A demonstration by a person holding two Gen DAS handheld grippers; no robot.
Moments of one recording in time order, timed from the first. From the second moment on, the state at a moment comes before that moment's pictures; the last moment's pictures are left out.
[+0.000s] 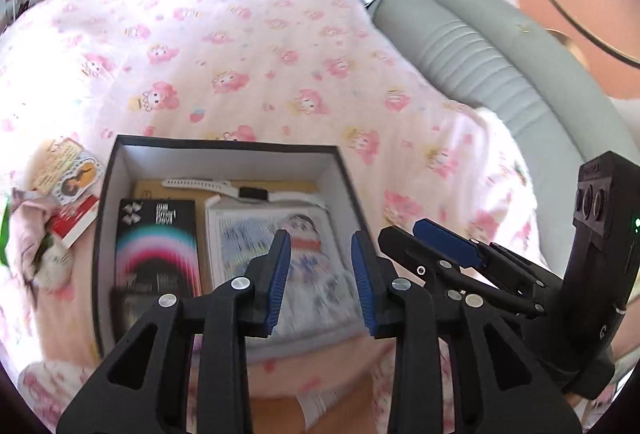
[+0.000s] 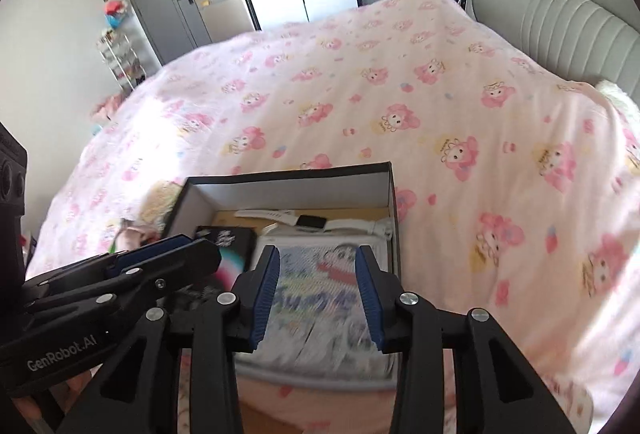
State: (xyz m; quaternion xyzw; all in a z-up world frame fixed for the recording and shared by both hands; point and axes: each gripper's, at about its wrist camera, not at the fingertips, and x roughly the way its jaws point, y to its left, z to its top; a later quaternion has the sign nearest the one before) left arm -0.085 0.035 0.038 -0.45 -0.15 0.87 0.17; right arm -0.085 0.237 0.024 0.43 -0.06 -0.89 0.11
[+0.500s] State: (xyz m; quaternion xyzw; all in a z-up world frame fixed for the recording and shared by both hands) left arm 0.017 0.039 0.118 -0.41 -0.15 0.87 0.20; right arm 0.039 0.216 0.115 0.36 -0.06 -0.93 0.10
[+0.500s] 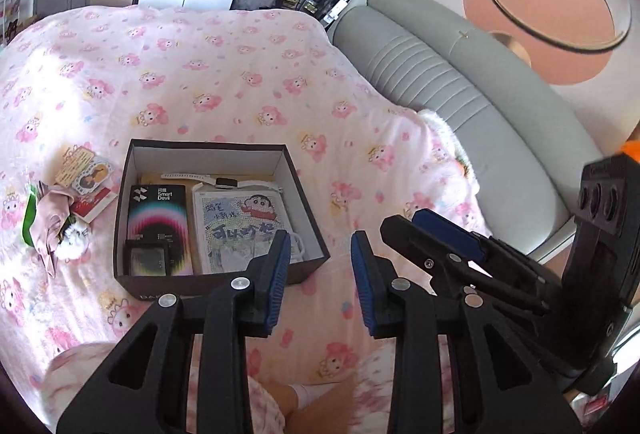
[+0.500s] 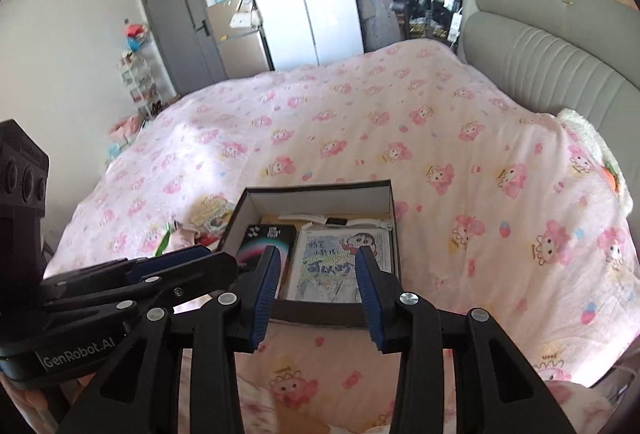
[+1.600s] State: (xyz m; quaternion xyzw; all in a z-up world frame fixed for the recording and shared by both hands) left arm -0.003 -0.131 0.028 -0.45 -0.21 0.87 0.07; right arm -0.044 0.054 0.036 0.44 0.02 -0.86 0.24
